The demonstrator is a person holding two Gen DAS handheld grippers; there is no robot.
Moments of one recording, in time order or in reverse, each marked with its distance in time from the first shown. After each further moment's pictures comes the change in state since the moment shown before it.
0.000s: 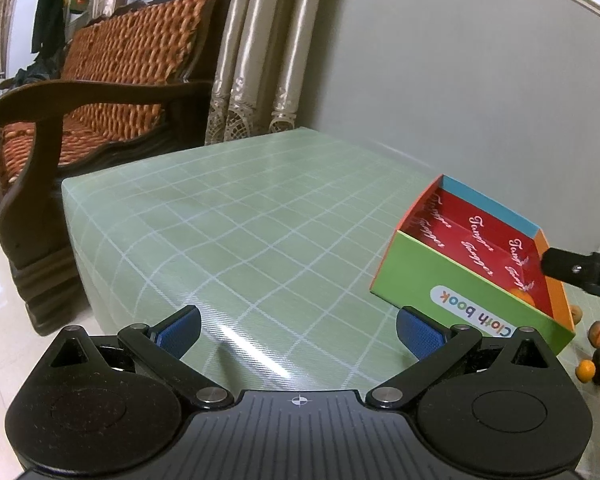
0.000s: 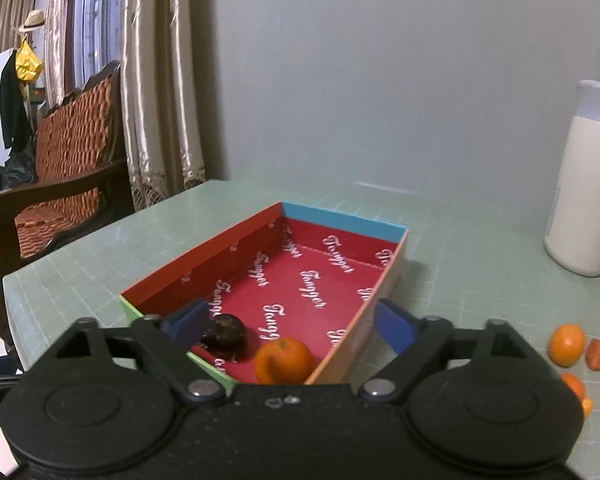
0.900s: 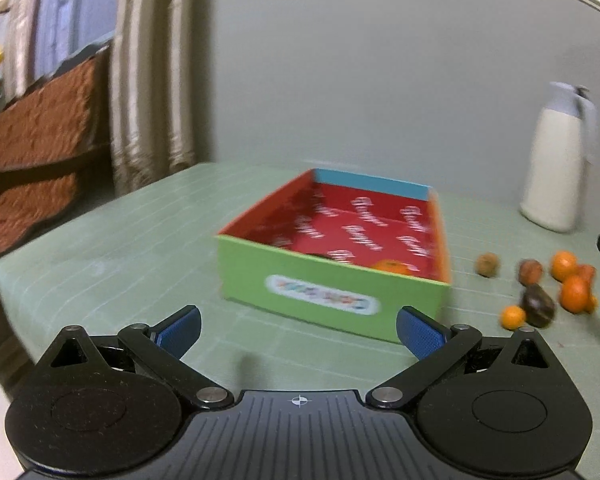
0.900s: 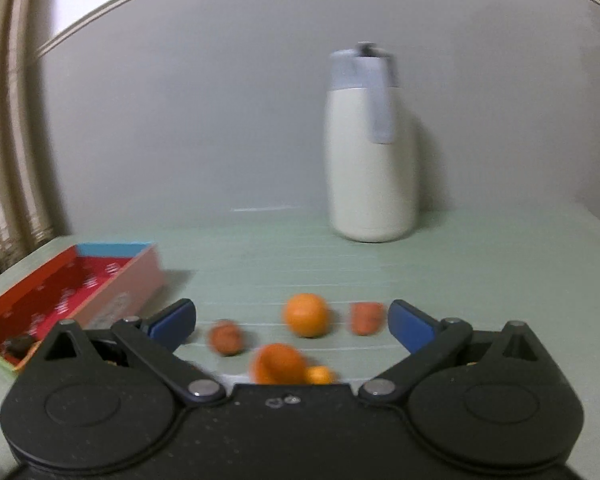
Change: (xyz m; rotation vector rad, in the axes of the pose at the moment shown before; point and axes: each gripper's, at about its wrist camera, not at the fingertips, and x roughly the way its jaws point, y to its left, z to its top) left arm -0.031 -0.099 -0.026 0.284 -0.094 -0.144; right arm -0.071 -0.160 -0.049 0.243 -0.108 -0.370
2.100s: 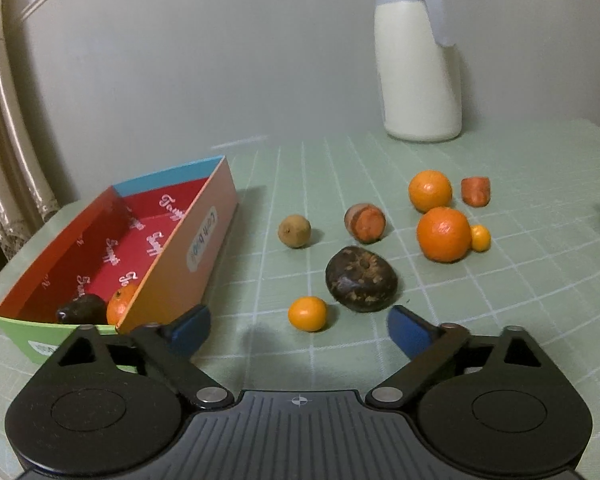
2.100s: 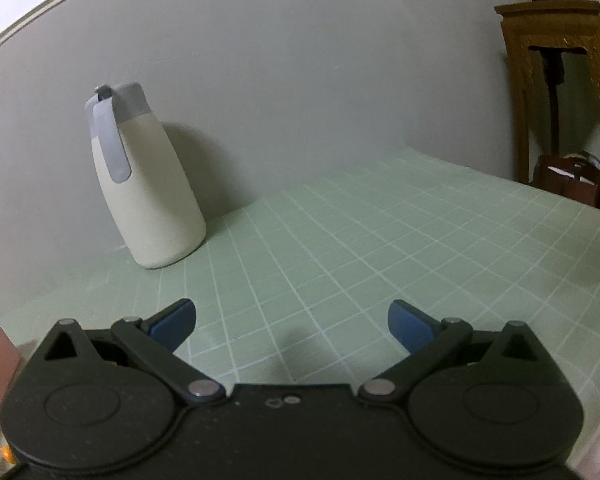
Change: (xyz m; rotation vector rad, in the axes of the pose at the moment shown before) left arm 0.029 -0.162 0.005 0.339 0.107 -0.166; right arm -0.037 -0.142 -0.005 0.326 -0.010 -0.322
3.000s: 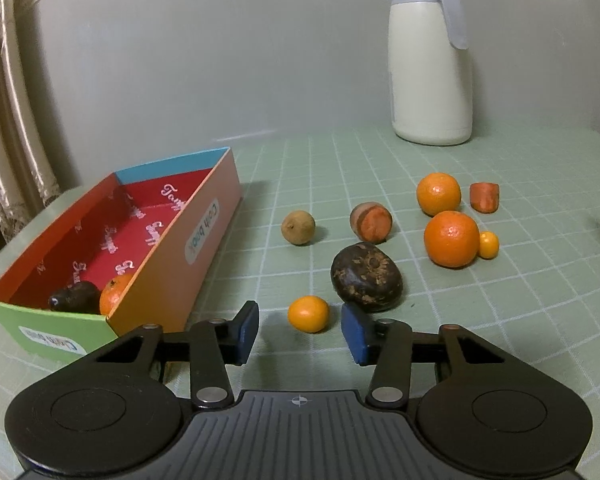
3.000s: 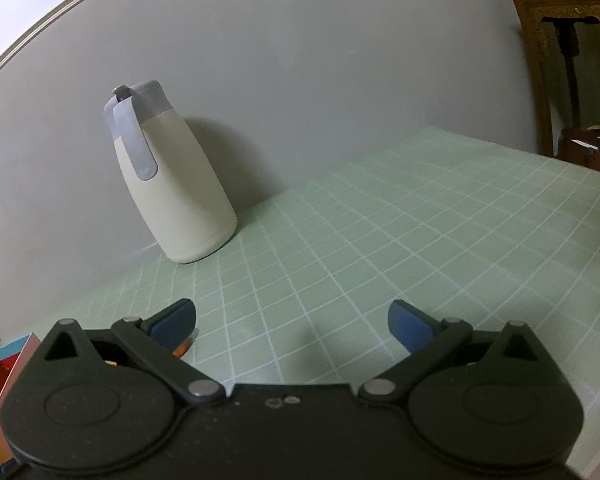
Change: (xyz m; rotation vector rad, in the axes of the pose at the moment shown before) left arm 0.008 0.003 0.000 -0.063 0.004 -0.008; right arm 0.000 0.005 -0.001 0.053 0.047 0.092
